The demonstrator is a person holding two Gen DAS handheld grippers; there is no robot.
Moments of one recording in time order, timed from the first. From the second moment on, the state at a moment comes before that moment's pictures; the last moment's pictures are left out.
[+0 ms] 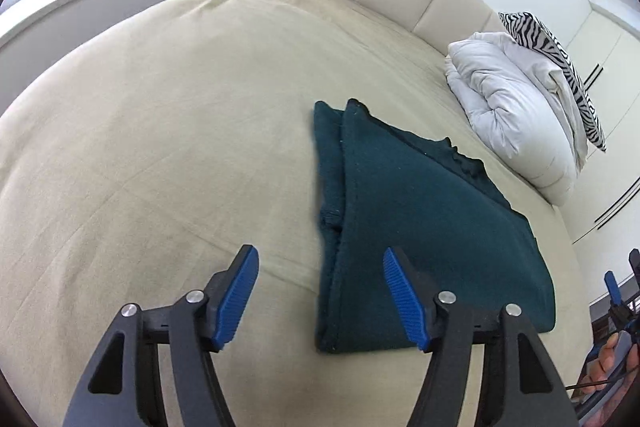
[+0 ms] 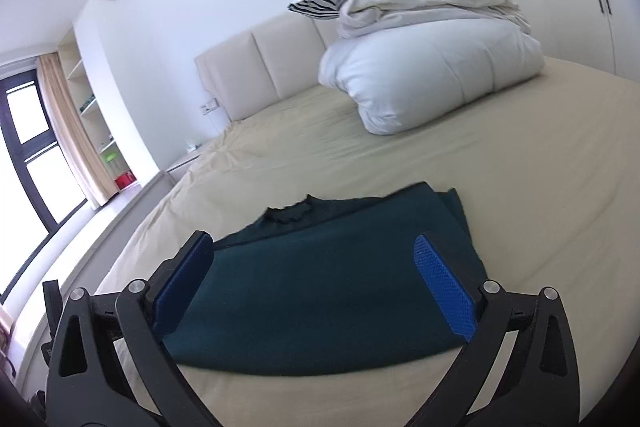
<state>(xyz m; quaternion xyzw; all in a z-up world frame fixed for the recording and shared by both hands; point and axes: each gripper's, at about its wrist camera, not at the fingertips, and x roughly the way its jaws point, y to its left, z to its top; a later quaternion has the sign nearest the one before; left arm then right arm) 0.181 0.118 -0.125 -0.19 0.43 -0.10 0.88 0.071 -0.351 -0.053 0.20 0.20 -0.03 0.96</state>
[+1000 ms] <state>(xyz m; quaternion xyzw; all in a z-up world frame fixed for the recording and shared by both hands) 0.272 0.122 -0.168 -0.30 0.52 -0.22 0.77 0.253 -0.271 -0.188 0.44 0.42 0.26 0.75</state>
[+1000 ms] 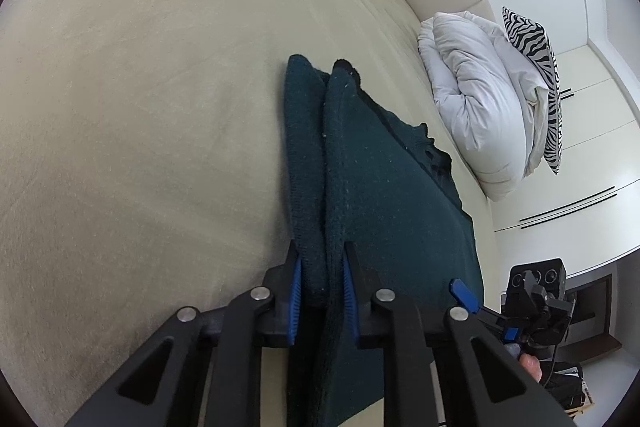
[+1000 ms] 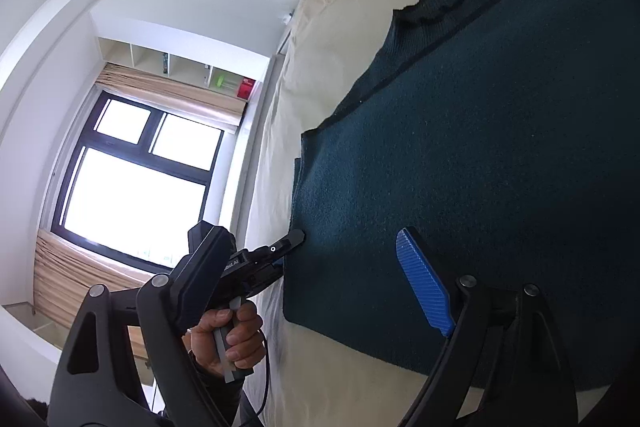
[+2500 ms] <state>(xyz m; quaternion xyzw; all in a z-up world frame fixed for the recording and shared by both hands) 0.213 -0.082 -0.109 -0.13 0.46 -0.31 0.82 0.302 -0.374 -0.230 0.47 0.49 0.23 0.69</state>
